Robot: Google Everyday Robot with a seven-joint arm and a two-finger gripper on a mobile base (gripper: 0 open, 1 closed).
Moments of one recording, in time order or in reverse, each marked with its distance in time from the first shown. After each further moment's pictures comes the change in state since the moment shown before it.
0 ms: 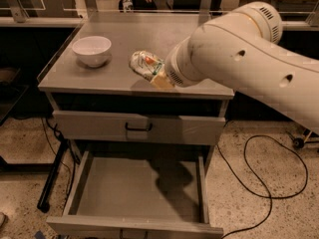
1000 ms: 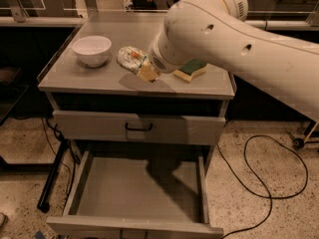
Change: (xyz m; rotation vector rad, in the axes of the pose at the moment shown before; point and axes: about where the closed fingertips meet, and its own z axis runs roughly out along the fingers) arm -0.030 -0.006 0.037 -0.059 0.031 -0.017
